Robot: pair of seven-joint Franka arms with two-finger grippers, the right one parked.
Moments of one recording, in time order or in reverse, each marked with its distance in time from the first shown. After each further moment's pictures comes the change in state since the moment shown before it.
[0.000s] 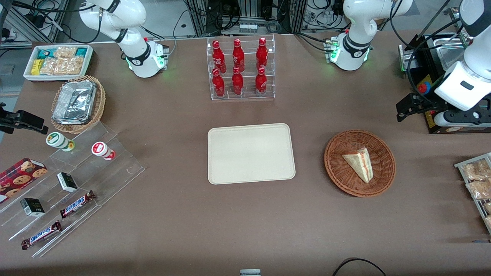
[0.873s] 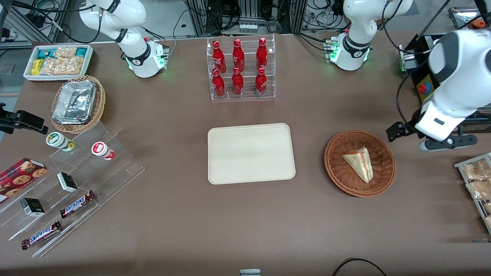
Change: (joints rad) arm 0.002 0.001 0.034 -0.395 0.039 0.405 -0.175
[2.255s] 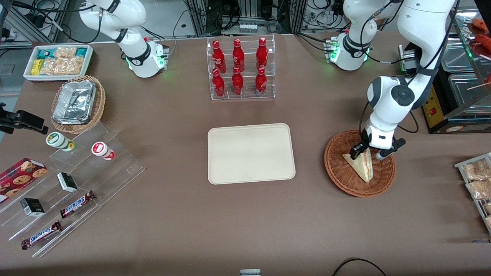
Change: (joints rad) arm 0.000 0.207 -0.042 -0.466 0.000 0.860 -0.434
